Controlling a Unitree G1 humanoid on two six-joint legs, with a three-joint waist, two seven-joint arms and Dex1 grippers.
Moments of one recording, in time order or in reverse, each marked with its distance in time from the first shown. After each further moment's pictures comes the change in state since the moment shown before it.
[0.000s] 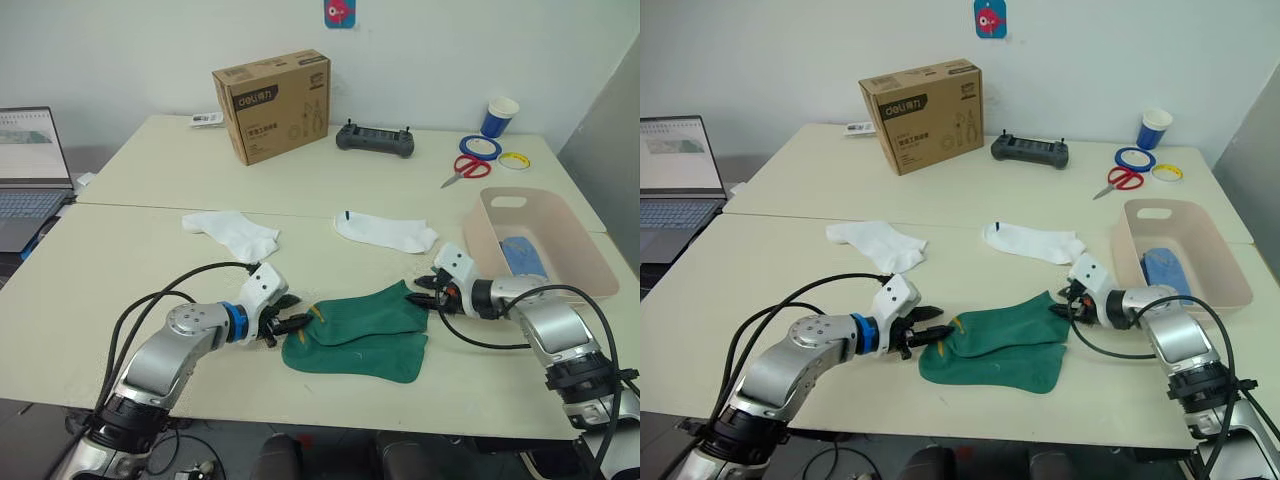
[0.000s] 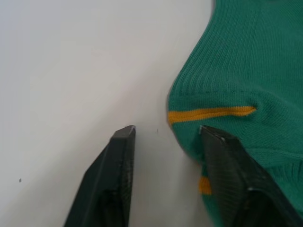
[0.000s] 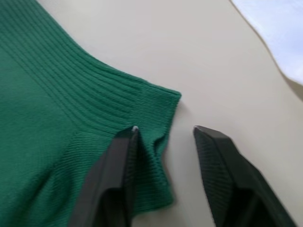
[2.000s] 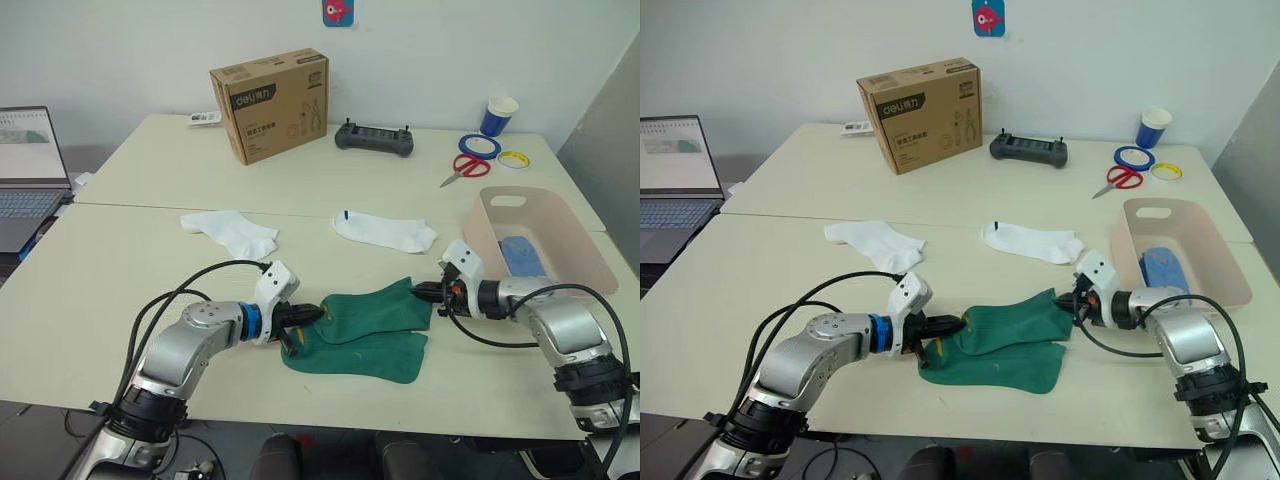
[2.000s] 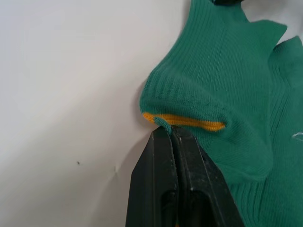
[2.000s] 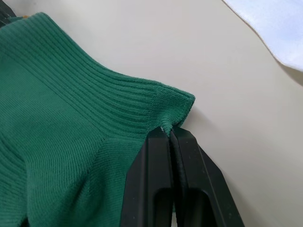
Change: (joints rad) left arm -0.054 -0.069 0.035 0.026 -0.088 0.098 -0.044; right arm 0.017 -0.003 -0.057 -0.082 0.126 0.166 -0.049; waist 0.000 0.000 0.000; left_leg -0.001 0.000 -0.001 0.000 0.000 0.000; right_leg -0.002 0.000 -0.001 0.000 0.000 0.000
